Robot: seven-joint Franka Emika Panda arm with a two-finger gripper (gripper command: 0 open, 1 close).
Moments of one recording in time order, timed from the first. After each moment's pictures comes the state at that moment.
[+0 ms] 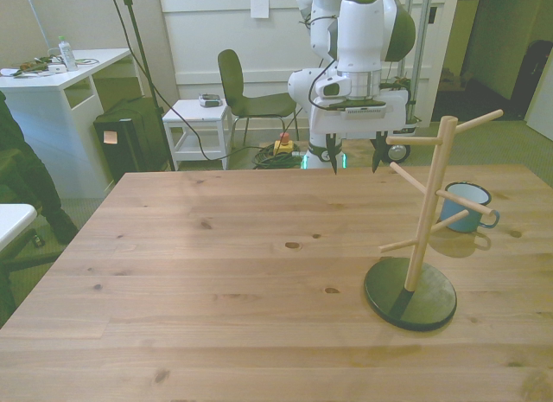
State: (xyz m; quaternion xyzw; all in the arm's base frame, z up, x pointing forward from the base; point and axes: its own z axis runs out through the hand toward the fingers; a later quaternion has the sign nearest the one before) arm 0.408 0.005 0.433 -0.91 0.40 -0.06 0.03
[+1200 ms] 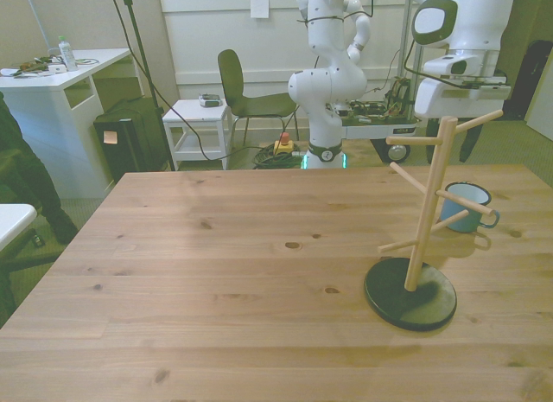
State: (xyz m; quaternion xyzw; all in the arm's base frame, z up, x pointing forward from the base) arm 0.425 0.224 0.461 -0.96 0.23 -0.12 -0.02
